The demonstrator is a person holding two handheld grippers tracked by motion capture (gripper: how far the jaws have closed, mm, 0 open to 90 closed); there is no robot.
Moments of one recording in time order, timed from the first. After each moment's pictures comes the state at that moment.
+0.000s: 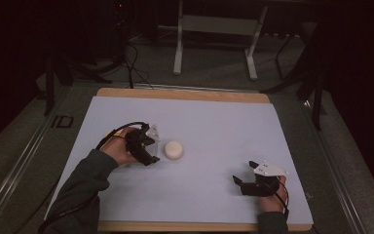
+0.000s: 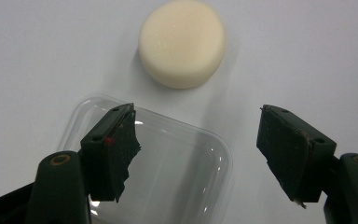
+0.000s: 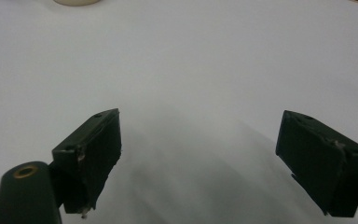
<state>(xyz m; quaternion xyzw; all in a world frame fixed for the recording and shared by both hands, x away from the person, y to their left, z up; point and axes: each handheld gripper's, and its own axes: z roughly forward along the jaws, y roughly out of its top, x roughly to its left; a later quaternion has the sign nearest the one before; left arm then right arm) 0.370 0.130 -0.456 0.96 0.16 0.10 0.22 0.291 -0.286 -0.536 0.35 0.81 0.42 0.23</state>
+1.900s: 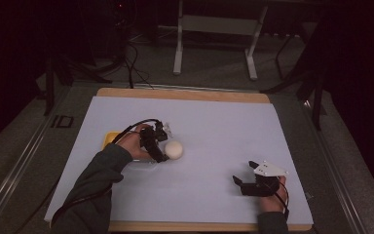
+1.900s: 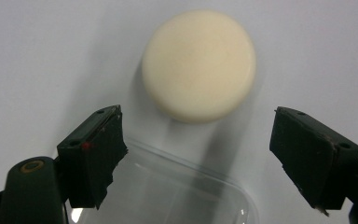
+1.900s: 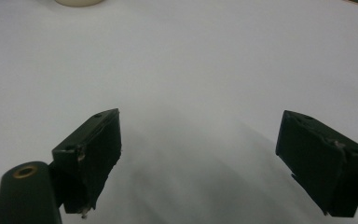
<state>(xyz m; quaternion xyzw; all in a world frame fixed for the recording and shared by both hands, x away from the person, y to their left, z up) 0.402 0.097 -0.477 0.96 0.17 0.07 0.19 0.290 -0.286 -0.536 0.34 0.81 0.42 0.23</state>
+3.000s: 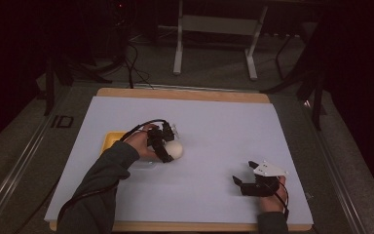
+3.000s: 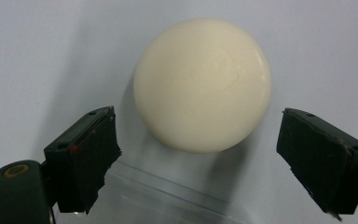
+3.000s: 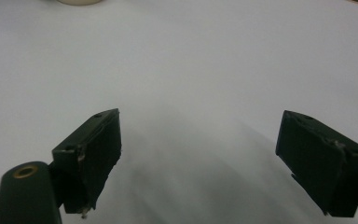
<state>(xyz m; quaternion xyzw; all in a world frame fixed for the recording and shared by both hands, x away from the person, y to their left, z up) 0.414 0.076 -0.488 0.97 0.17 0.06 0.15 0.291 -0.285 -0.536 0.34 0.81 0.42 0.23</state>
